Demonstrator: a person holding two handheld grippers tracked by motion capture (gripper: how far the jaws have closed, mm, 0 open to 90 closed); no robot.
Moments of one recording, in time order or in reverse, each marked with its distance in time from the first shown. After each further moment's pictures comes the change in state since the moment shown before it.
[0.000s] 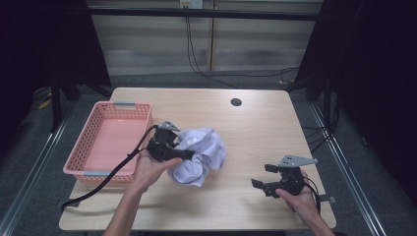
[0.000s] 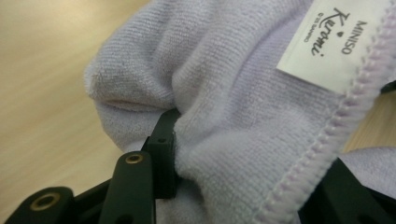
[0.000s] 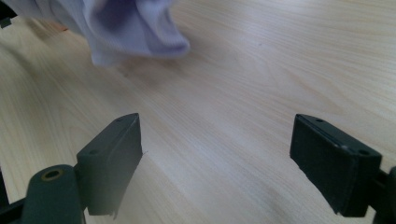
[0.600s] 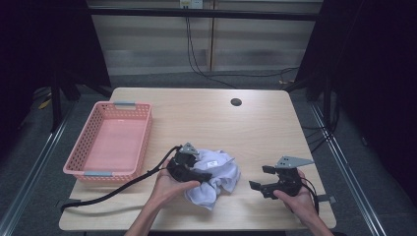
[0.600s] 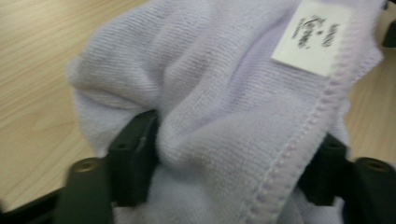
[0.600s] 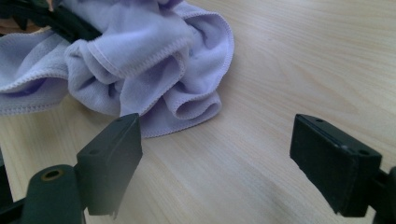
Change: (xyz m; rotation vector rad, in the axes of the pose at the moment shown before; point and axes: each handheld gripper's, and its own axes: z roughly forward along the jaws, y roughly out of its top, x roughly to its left) left arm -0.024 -0.031 0.051 -0.002 -0.079 0.056; right arm 0.004 -0.001 0.005 0.018 0.012 -0.017
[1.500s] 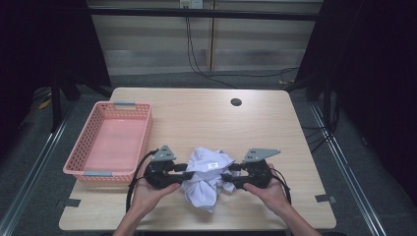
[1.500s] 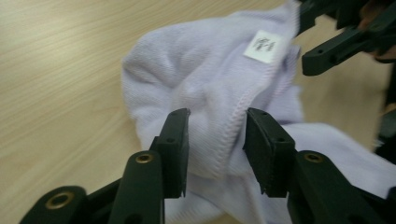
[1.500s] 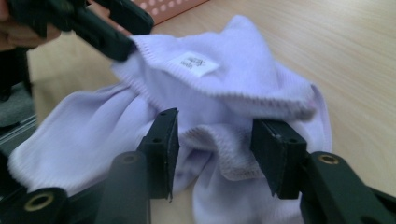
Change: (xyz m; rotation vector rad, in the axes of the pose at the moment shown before) left arm -0.001 -0.021 -0.047 -0.122 0.034 0.003; right arm 0.051 0.056 0.053 0.010 0.119 -0.116
